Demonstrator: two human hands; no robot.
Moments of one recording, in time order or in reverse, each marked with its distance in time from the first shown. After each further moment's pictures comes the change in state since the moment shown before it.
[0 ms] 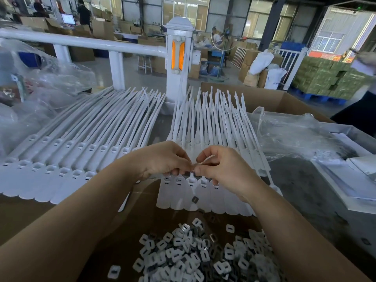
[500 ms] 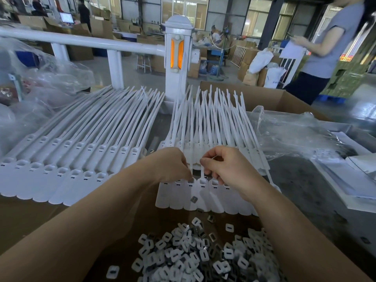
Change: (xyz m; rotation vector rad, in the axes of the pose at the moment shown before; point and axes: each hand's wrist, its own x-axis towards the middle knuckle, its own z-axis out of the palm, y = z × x) left_hand 0.009 0.002 0.021 0.307 0.113 -0.106; right_hand 0.006 0.011 -0.003 0.022 0.066 0.048
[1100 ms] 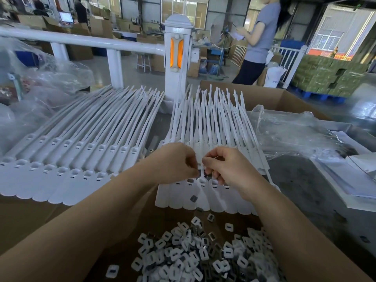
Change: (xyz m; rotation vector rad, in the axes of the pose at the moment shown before) left_hand -0.006 0.007 0.001 0.050 0.086 0.265; right_hand 0.002 0.006 -0.002 0.037 -0.004 0.019
